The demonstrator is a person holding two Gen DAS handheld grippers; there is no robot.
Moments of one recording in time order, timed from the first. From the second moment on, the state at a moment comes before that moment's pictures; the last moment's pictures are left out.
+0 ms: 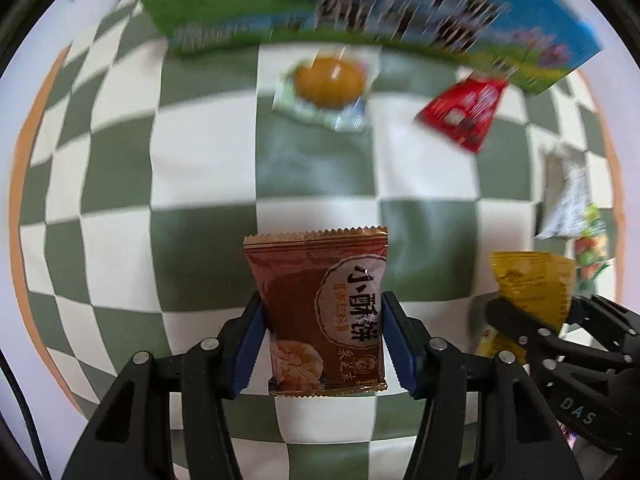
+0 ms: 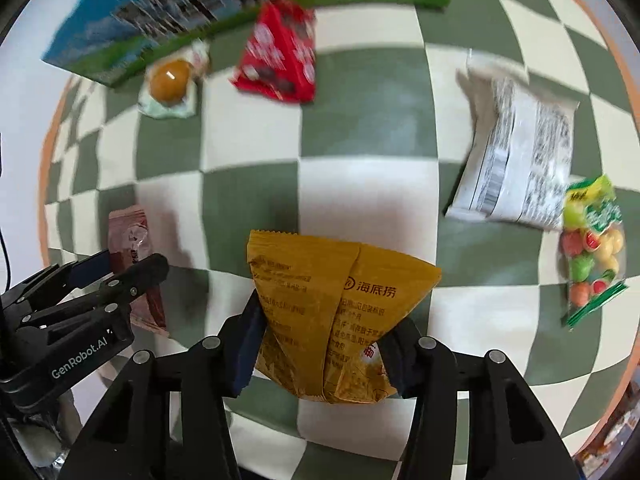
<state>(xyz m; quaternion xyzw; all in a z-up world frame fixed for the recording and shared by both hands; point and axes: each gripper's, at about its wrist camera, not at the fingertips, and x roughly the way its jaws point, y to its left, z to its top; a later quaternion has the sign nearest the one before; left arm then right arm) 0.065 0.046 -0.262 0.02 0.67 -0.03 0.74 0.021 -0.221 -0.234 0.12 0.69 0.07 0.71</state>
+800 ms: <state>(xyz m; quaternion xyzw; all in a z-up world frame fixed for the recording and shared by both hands) 0.248 0.045 -0.106 0.04 0.58 -0.08 0.81 0.172 -0.233 -0.050 0.12 0.54 0.11 0.82</state>
